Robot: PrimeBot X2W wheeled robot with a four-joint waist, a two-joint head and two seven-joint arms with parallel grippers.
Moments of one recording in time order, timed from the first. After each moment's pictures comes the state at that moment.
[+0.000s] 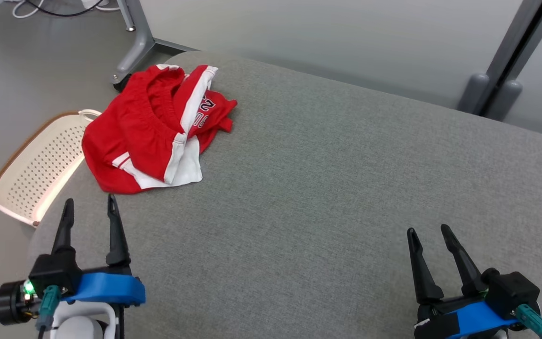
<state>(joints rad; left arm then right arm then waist) -0.11 0.12 -0.03 0.24 -0.15 0.06 -0.26 -0.02 -0.05 0.06 0.18 0.21 0.13 -0.26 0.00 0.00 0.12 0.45</state>
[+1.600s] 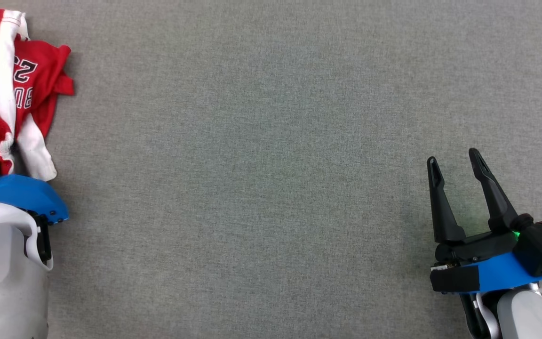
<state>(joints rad) -0.71 0.29 0.07 1.05 -0.24 -0.01 -0.26 -0.15 -0.08 0.03 -0.02 0.11 0.13 -0.22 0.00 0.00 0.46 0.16</state>
